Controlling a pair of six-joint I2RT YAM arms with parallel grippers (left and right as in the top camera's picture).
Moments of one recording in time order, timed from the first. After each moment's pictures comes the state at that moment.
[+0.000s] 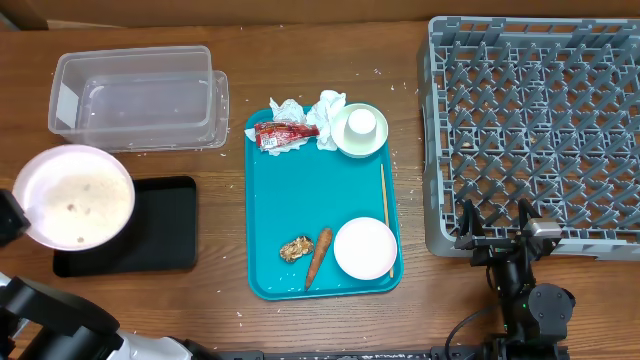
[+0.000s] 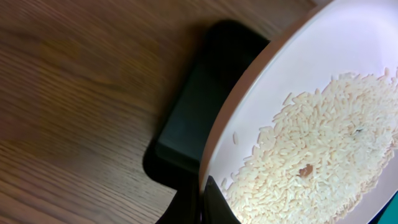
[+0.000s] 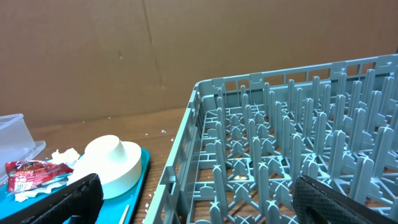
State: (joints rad) left arm 0.97 1.75 1.59 -1.22 0.22 0.36; right arm -0.05 0.01 0.02 -0.03 -0.12 0.17
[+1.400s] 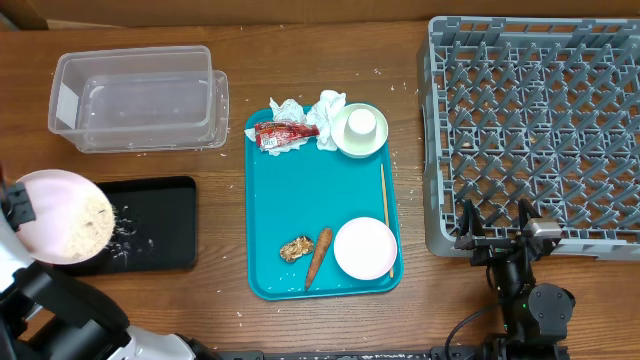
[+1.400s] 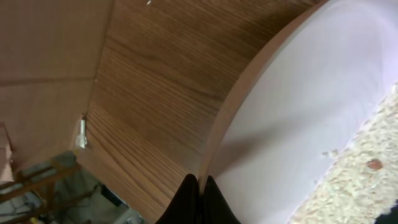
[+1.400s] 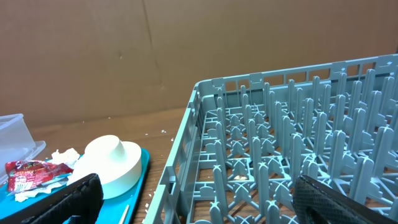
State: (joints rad) left arm 0.79 1.75 1.54 -1.04 -0.32 0.37; right arm -0.05 0.01 0.02 -0.03 -0.12 0.17
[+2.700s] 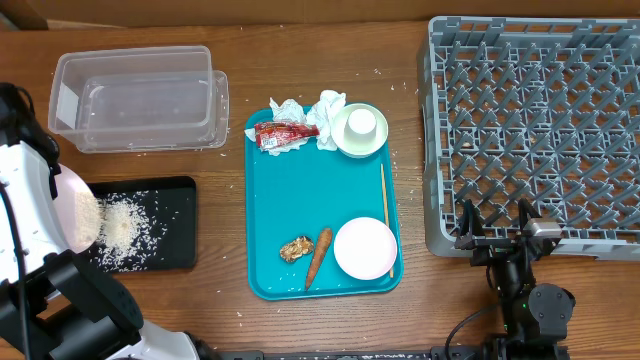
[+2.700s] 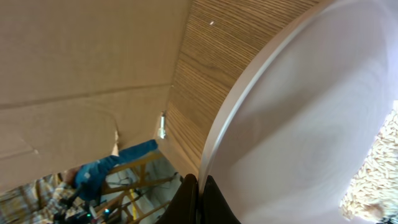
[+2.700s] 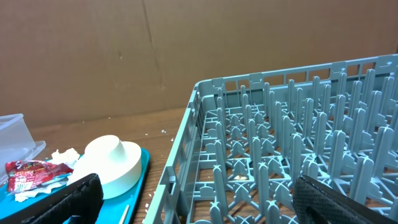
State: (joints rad) left arm 0.55 1.75 1.54 -1.02 -0.74 0.30; right arm -0.05 0.01 0.02 -0.03 -0.12 0.17
